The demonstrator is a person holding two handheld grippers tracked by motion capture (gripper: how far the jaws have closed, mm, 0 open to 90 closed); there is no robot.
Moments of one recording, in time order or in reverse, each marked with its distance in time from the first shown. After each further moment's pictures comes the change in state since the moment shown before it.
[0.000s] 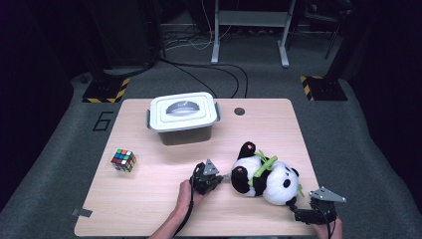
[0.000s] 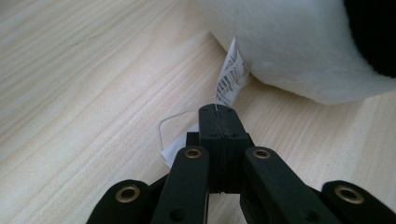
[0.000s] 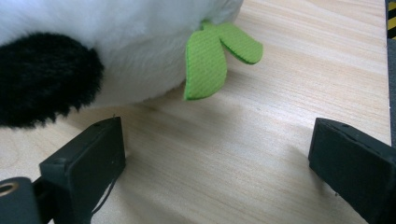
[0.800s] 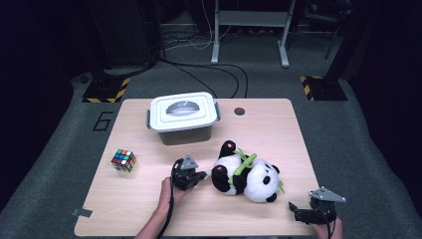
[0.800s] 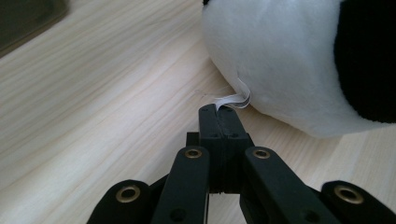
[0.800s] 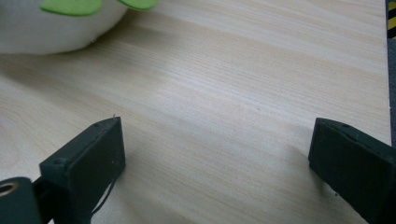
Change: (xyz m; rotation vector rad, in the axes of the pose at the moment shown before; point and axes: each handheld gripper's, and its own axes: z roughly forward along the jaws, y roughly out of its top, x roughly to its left) left arm 0.043 -0.023 -0.042 -0.032 0.009 -0.101; right arm 0.000 0.000 0.000 0.000 0.000 0.001
